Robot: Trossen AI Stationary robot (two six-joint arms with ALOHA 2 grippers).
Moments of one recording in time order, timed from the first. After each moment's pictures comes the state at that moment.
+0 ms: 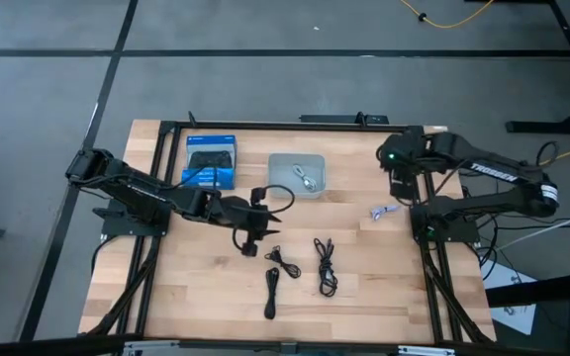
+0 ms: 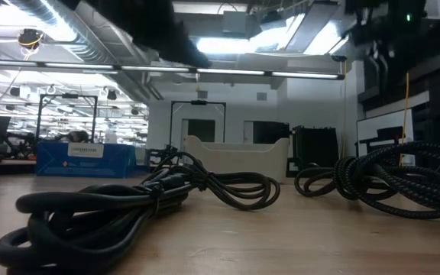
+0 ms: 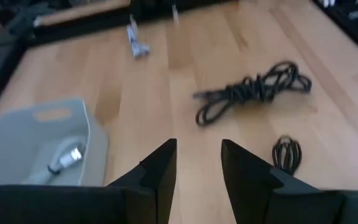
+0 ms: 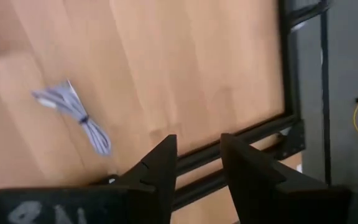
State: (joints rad) left arm -0.20 1.41 0.85 0.07 -0.20 0.09; right arm -0.37 1.05 1.03 -1.35 0.33 -0.18
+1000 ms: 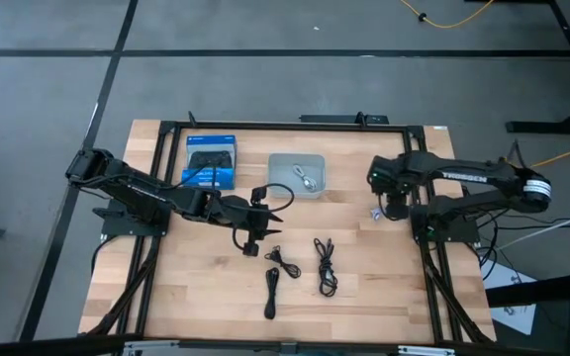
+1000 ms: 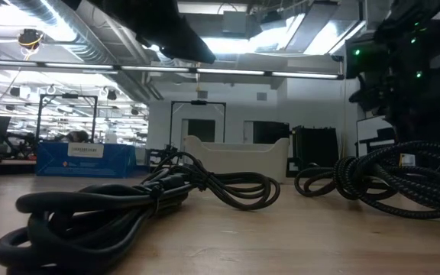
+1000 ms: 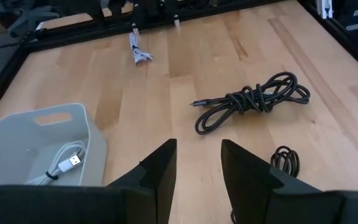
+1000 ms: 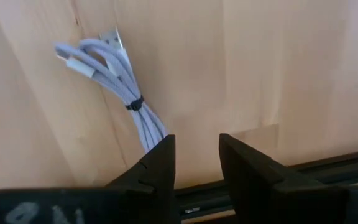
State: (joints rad) left arm -0.20 1.41 0.85 0.09 -0.20 0.07; right arm -0.40 1.16 0.68 -1.11 0.13 -0.25
